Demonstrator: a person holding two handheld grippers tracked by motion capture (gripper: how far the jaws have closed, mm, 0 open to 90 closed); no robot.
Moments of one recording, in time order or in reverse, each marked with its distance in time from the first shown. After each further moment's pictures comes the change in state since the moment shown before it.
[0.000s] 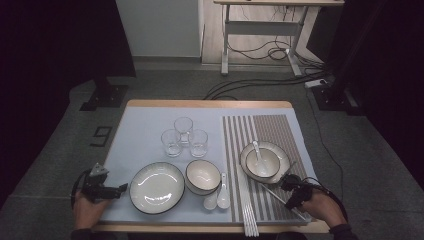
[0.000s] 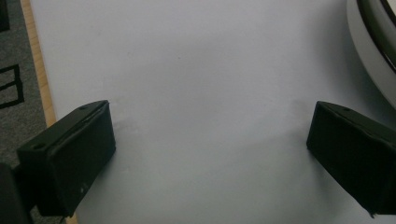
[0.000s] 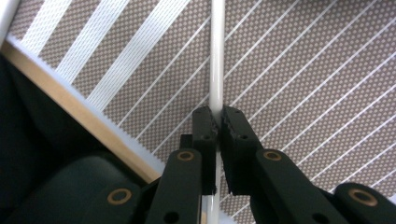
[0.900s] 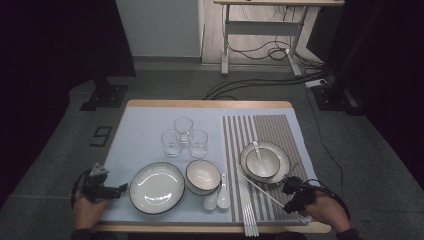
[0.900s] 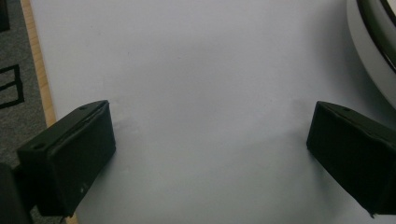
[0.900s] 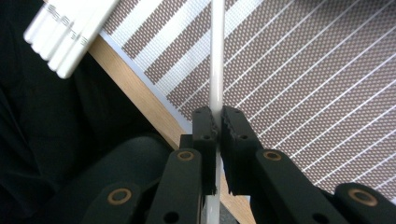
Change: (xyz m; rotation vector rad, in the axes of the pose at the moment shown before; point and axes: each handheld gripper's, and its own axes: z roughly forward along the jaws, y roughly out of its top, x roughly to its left) left arm 0.000 0.000 0.000 0.000 0.000 0.000; right arm 0.021 -0.006 -0.027 -0.057 0.057 -0.065
